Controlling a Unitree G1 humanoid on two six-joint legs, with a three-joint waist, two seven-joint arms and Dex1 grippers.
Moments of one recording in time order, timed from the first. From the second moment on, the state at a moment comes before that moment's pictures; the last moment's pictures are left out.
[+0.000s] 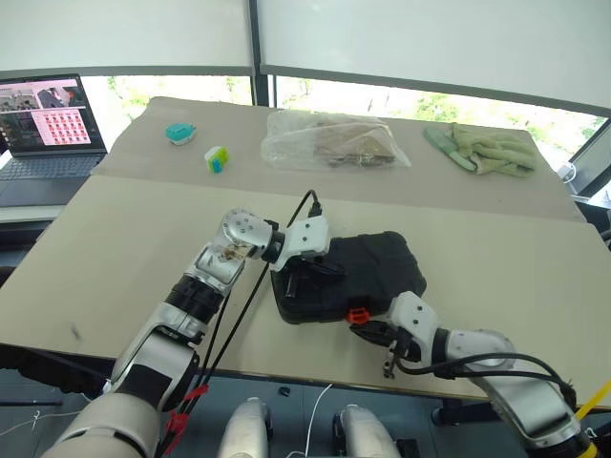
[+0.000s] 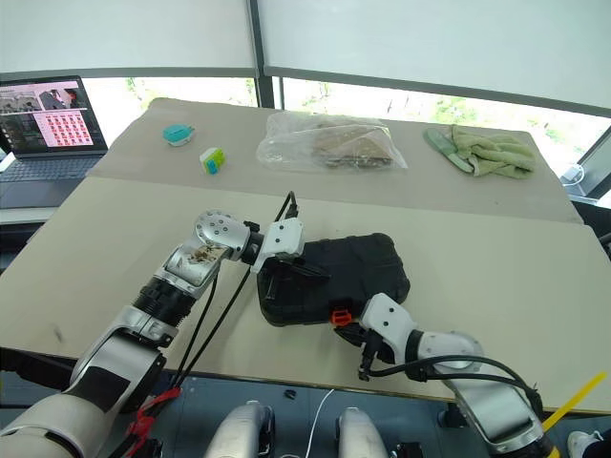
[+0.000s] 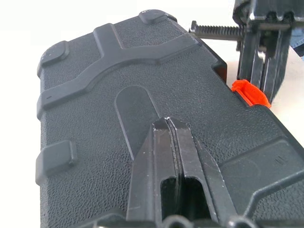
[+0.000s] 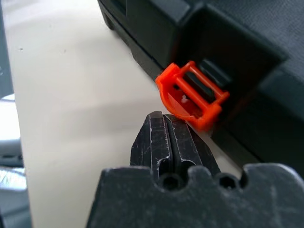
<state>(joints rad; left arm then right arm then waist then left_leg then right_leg) -0.85 0.36 -0.39 0.40 -0.08 0.07 -1.33 0.05 -0.63 0.21 -0.48 0.22 0.43 0.71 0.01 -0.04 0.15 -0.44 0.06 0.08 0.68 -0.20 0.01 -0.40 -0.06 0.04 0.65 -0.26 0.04</state>
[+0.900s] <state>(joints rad) -0.87 0.37 -0.37 0.45 -0.07 0.03 -1.31 0.09 -0.60 0.03 -0.49 0.19 0.23 0.66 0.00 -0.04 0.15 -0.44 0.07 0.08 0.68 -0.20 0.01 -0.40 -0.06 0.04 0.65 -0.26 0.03</state>
